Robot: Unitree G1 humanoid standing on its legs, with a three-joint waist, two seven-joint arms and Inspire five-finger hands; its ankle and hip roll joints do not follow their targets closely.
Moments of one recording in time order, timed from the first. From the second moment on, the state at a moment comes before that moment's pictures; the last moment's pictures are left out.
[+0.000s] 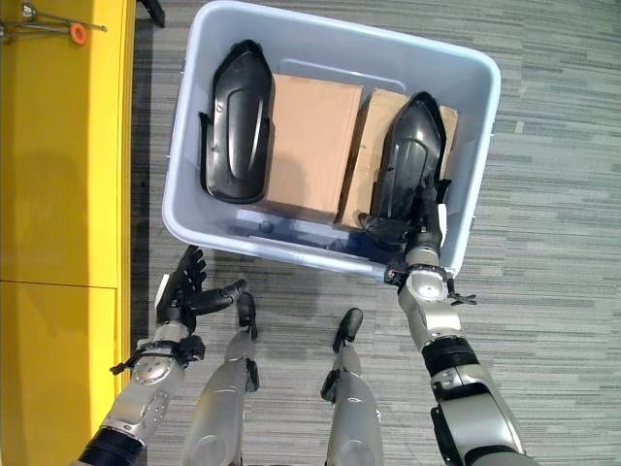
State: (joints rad) left arm -0.10 0.33 -0.22 0.22 -0.43 -0.13 0.27; right arm -0.61 -0.44 0.16 0.63 0.51 -0.13 -0.29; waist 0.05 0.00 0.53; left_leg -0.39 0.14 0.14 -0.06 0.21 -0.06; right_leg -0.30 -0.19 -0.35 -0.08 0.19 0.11
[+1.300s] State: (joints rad) left arm -0.08 0.36 -0.17 0.18 -0.45 -0.13 0.30; right arm -0.36 -0.47 0.14 0.11 0.27 -0.13 -0.31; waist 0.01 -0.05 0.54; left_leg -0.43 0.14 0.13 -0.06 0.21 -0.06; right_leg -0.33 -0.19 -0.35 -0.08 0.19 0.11
